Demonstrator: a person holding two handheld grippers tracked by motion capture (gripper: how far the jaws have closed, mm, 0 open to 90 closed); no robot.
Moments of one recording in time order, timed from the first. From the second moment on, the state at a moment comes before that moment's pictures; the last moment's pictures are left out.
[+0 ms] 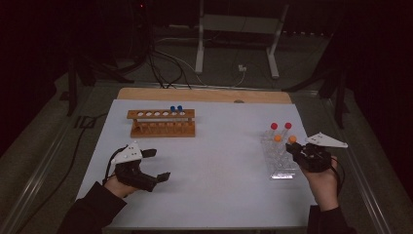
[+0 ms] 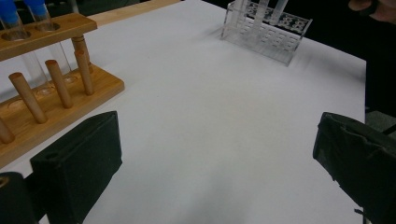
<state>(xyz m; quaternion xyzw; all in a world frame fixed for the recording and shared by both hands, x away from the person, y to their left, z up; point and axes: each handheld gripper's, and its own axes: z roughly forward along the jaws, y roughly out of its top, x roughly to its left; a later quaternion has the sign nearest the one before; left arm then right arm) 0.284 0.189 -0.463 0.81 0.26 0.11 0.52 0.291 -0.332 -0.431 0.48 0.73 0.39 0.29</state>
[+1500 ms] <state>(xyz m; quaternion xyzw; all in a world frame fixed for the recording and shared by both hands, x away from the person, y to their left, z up) 0.284 0.146 -0.450 0.83 0.20 0.06 0.52 0.271 -0.190 -0.445 0.31 0.83 0.42 0.18</state>
